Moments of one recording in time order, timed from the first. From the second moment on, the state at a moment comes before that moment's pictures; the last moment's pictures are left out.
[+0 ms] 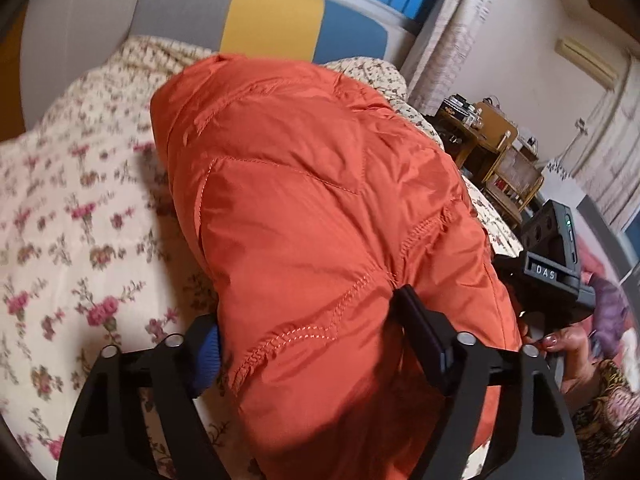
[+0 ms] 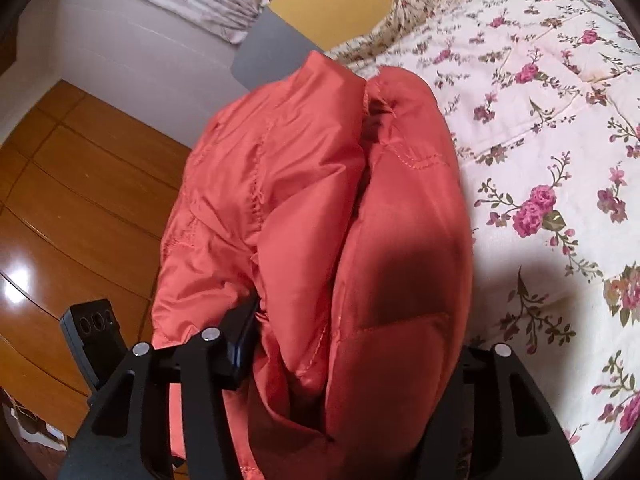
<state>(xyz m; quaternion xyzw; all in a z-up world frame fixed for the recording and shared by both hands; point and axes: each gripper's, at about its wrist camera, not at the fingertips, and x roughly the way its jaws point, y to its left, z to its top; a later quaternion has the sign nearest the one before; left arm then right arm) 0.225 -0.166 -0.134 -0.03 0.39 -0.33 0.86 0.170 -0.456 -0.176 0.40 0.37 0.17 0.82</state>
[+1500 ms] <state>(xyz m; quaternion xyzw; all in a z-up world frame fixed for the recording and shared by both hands) 0.203 0.028 -0.075 -0.07 0.25 -0.18 0.95 0.269 -0.236 -0.126 0.35 0.33 0.30 0.83</state>
